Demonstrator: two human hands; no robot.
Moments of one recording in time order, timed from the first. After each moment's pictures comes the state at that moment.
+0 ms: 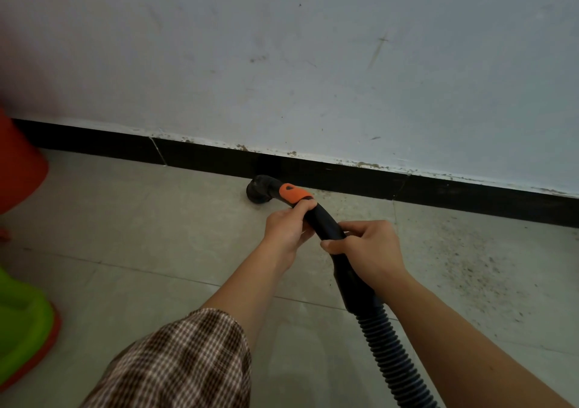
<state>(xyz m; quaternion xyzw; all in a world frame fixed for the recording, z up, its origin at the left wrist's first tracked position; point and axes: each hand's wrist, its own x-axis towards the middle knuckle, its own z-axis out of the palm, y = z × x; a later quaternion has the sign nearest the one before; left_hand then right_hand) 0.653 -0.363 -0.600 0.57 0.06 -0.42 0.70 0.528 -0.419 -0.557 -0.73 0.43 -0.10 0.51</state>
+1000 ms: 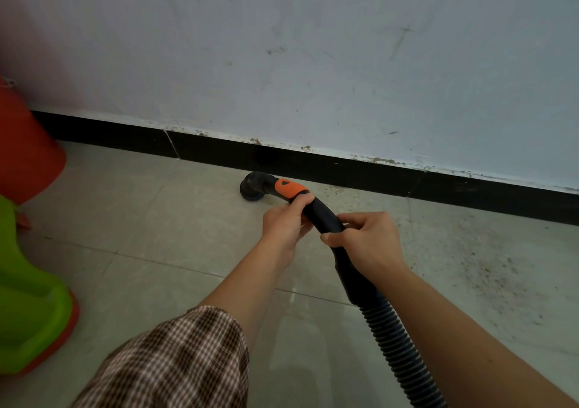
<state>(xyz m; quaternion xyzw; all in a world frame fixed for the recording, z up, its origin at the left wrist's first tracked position) 0.666 -0.345 -0.605 0.58 0.09 -0.38 0.71 0.546 -0.405 -0.555 -0.75 0.42 -0.10 0.50</state>
